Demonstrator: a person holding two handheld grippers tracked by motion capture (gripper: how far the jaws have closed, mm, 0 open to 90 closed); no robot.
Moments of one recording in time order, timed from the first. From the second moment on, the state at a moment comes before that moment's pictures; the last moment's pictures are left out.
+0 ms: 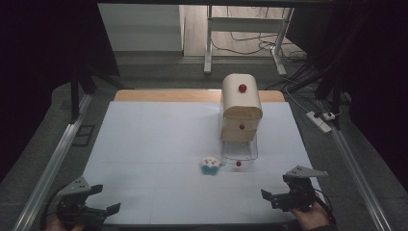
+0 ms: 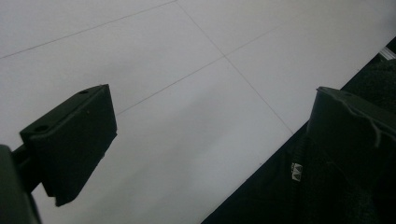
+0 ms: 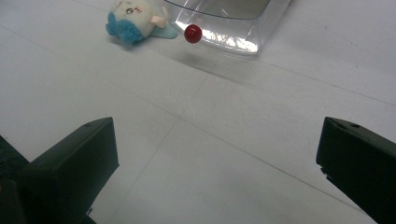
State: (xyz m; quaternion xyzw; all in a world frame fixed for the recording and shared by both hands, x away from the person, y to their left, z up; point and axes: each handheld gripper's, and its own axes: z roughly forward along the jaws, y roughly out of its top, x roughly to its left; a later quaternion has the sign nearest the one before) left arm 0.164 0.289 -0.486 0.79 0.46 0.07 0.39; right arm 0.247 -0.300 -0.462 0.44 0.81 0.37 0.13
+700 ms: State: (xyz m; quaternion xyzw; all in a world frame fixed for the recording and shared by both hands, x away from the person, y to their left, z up) left arm 0.165 0.285 -0.484 0.79 0.47 0.09 0.37; right arm 0.248 -0.297 -0.464 0.44 0.82 0.36 0.11
